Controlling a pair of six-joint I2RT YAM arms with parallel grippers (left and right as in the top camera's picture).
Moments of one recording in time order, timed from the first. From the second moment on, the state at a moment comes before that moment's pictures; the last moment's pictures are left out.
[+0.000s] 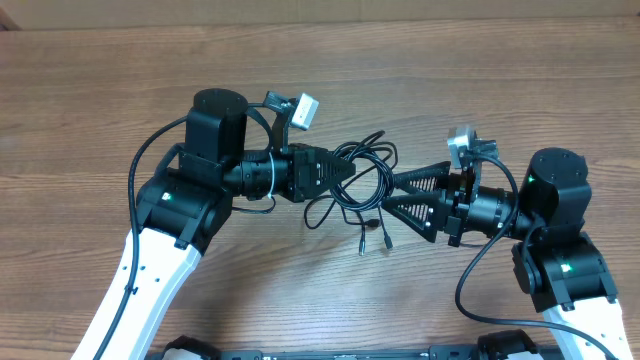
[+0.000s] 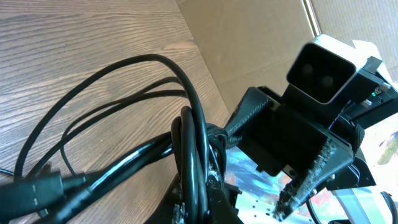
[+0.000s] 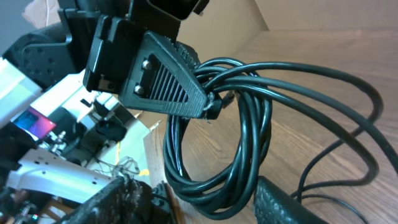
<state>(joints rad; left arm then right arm) -0.37 1.25 1.21 -0.55 0.93 -0.55 0.16 0.90 0.84 -0.27 -1.10 0.31</state>
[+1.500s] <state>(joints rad) -0.34 1.25 1.21 -0.37 0.87 -0.52 0.16 0.95 0.84 -0.19 -1.01 0.57</state>
